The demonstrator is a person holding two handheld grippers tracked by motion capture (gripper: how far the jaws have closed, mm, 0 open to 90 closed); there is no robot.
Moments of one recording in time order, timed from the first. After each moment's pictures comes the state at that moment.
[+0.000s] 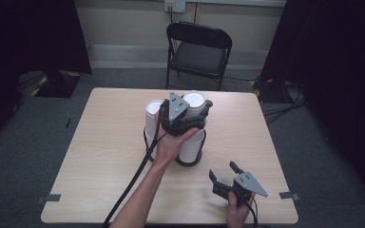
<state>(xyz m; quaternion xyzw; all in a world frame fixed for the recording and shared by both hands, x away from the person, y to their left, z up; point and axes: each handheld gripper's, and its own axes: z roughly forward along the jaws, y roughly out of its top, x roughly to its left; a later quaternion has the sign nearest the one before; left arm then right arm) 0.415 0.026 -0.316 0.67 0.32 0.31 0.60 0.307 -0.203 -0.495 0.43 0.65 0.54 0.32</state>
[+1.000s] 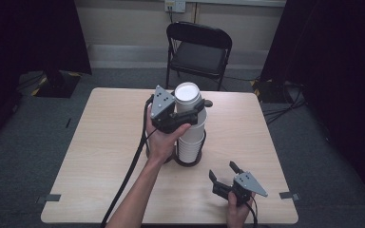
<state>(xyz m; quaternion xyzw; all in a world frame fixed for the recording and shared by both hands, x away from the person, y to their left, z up) 0.398 0.052 -0.286 0.62 0.31 0.28 0.66 0.307 -0.203 -0.495 0.43 0.65 0.54 0.32</state>
